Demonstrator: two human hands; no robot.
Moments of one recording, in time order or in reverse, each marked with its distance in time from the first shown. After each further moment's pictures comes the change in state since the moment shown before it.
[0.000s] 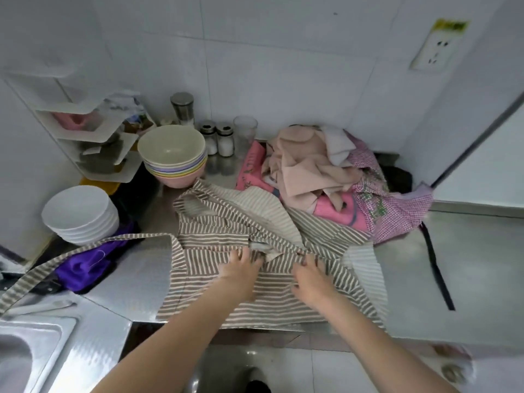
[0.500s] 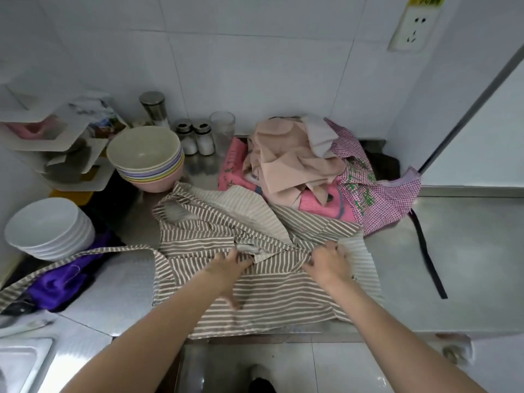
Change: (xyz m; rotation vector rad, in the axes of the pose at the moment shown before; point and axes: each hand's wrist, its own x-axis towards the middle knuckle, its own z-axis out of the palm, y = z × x) left_hand 0.022 -0.008 -0.012 0.163 -0.137 0.131; right_hand 0.017 0.047 -0.027 -0.004 0.153 0.232
